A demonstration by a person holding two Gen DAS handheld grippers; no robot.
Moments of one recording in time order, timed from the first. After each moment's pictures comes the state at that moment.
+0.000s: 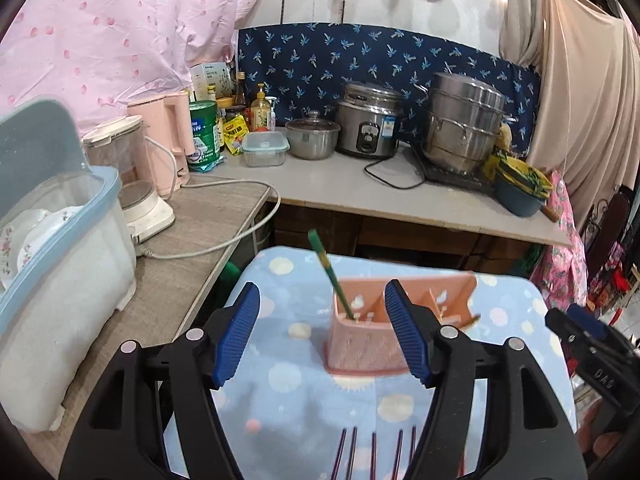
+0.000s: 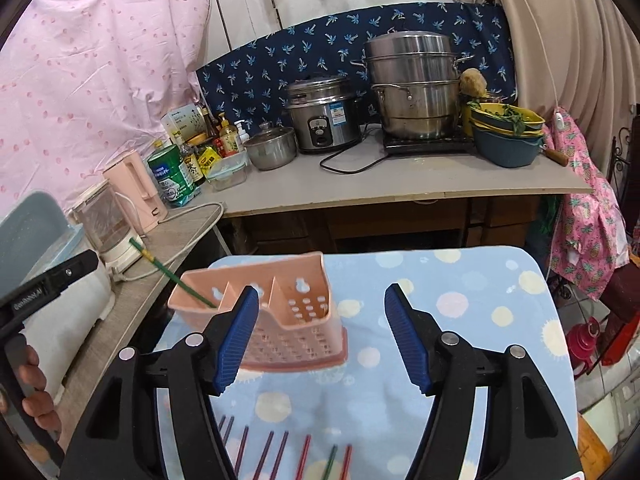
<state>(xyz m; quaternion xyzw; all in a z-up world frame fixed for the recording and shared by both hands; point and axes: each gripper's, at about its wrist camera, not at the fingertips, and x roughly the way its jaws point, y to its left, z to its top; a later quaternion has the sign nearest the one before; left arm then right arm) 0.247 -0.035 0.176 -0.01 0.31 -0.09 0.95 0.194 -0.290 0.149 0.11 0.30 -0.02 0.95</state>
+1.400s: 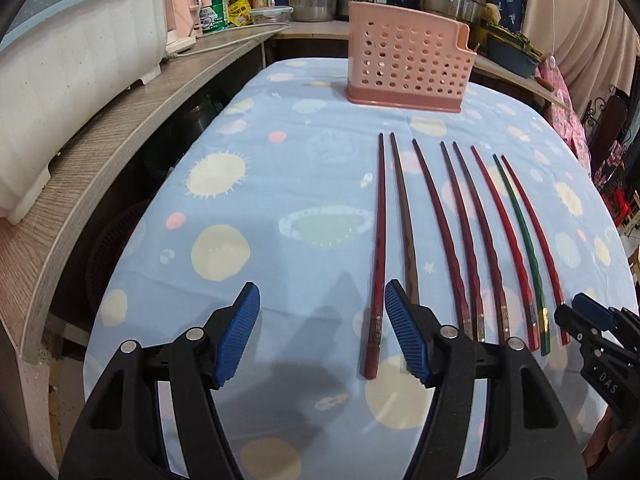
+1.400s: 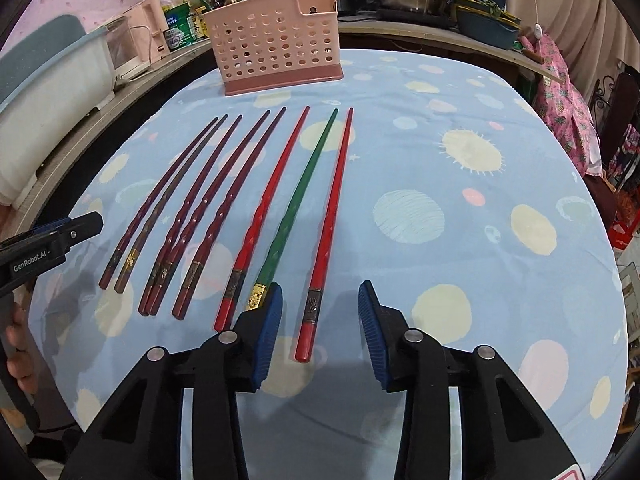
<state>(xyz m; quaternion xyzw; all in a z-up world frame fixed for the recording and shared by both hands) 0.064 0.013 -0.013 0.04 0.45 -0.09 0.89 -0.012 -0.215 -0.028 0.06 0.46 -0.04 0.89</state>
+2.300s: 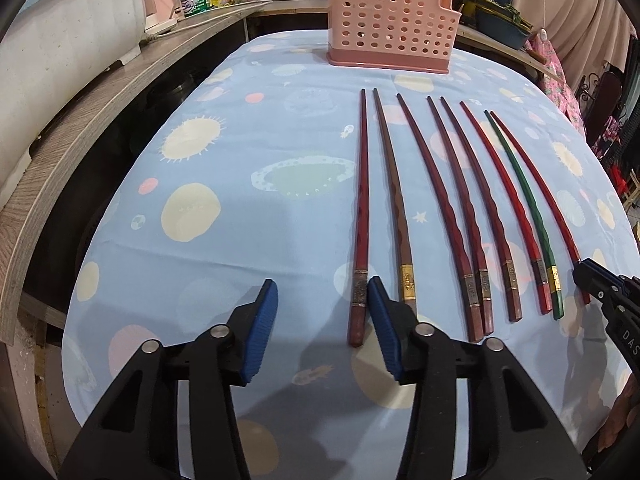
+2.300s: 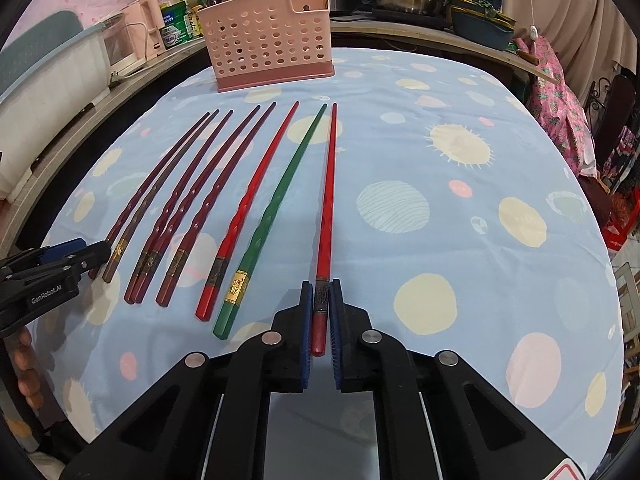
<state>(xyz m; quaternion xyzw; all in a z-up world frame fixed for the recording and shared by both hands) 0.056 0.002 -0.038 0.05 0.47 -0.11 0.87 -0.018 -0.222 -0.030 0.05 0.45 -0.05 0.89</state>
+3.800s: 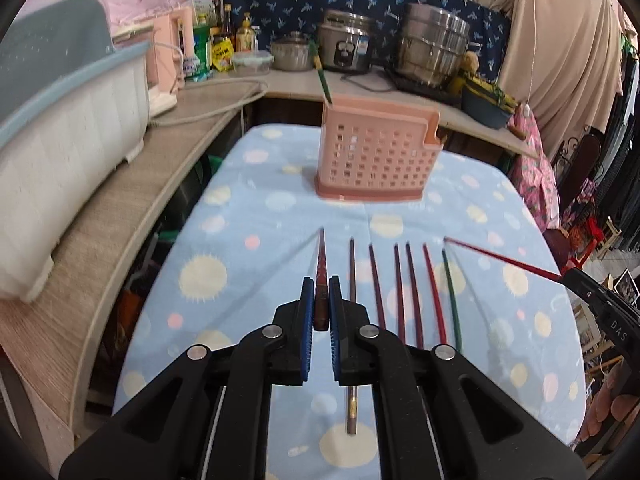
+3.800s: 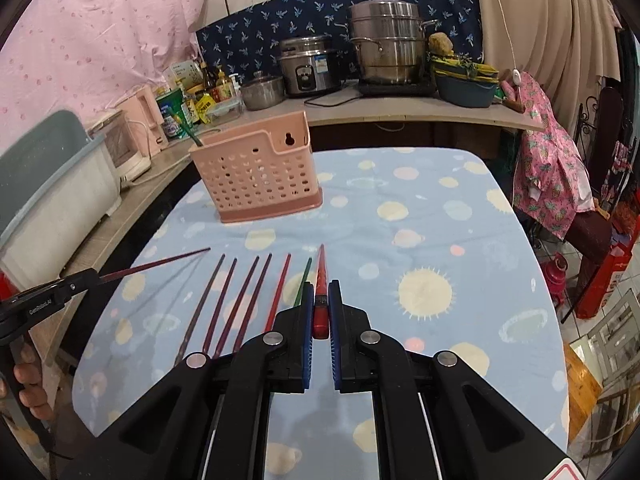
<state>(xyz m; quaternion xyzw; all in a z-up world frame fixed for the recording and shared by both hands) 0.103 0.005 0.094 -0.01 0.39 -0.14 0.91 0.028 -0.270 0.096 0.09 0.34 -0.05 0.93</state>
